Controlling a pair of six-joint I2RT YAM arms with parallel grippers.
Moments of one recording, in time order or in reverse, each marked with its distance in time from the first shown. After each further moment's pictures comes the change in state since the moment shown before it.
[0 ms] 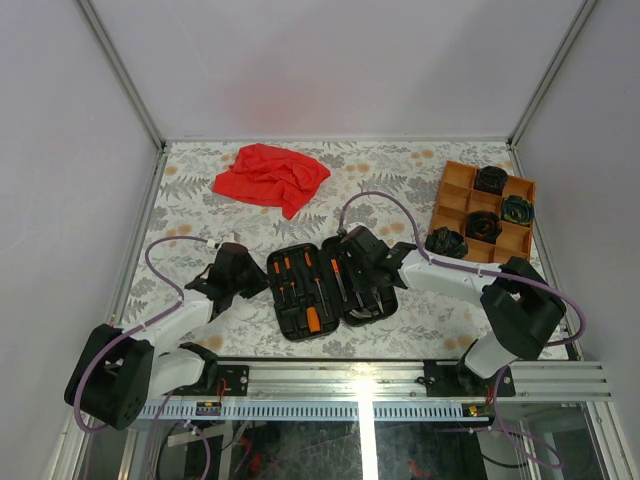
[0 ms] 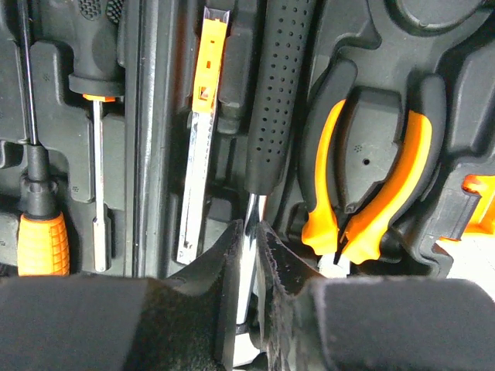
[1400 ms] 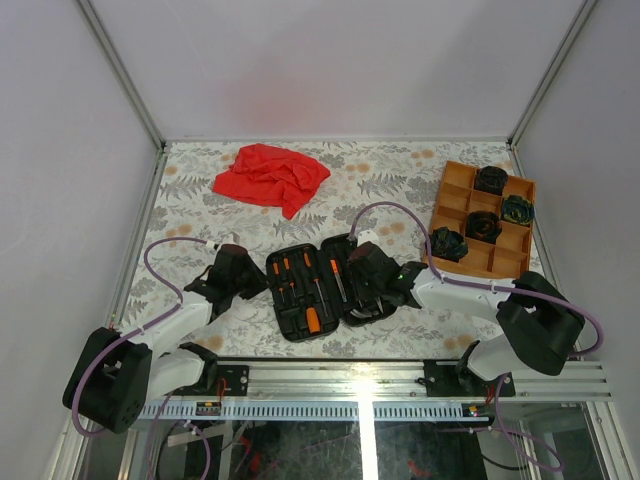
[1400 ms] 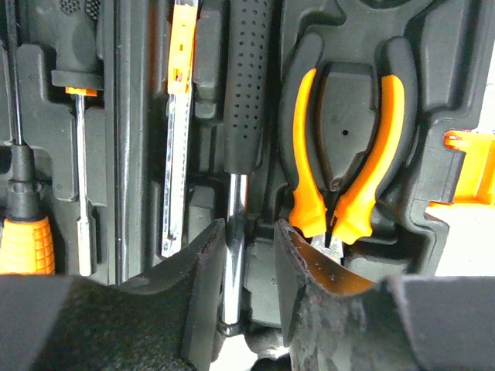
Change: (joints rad) left arm 0.000 -0.021 -0.010 -0.008 -0.024 0.000; right arm 0.048 -0.116 -0.188 0.183 0.110 0.076
